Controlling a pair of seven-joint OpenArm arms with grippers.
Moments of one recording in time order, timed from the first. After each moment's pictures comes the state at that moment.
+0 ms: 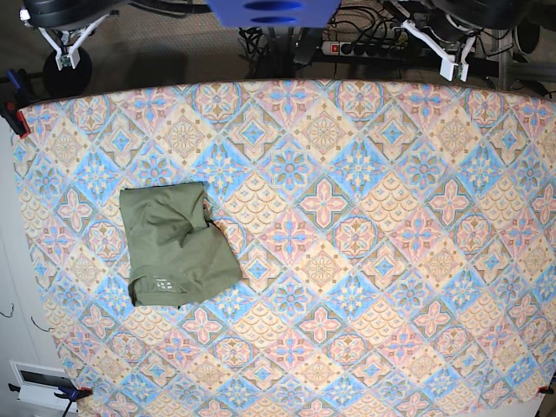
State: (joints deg) left arm 53.9 -14.6 -18.9 111.3 -32.2 -13.6 44.6; right arm -41.3 8.3 47.3 95.2 16.3 40.9 -58.8
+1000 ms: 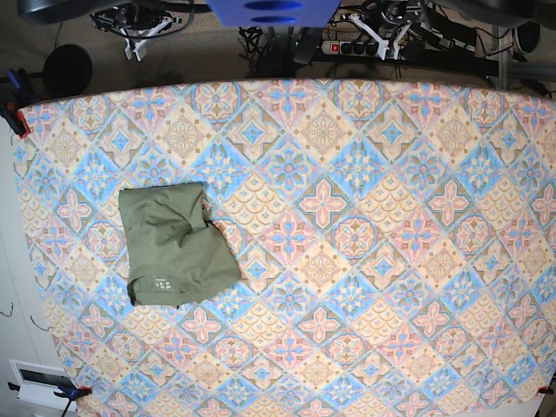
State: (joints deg) left arm 22.5 -10.3 8.4 39.6 -21.5 -13.2 8.4; right arm -15.6 12.0 35.8 25.5 -7.8 40.6 -17.9
